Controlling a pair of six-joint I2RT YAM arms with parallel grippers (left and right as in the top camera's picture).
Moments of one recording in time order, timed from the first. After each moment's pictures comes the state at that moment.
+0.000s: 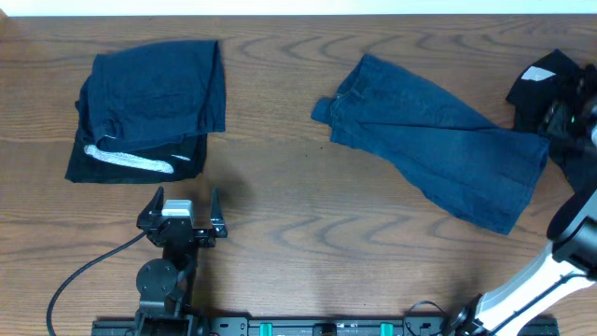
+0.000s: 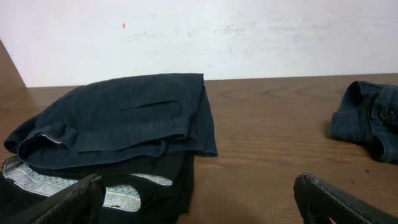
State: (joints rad) left arm -0.08 0.01 0.02 -0.12 -0.05 0.01; right arm -0.54 2.03 1.56 -0.60 -0.05 -0.06
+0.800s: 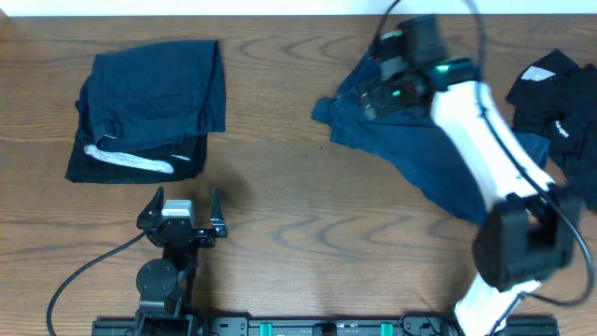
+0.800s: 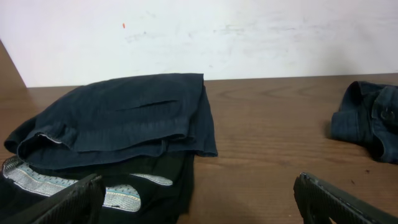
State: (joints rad) left arm -0.08 0.01 0.02 -0.12 -0.05 0.01; right arm 0.28 1.91 1.61 -0.78 -0.13 -0.09
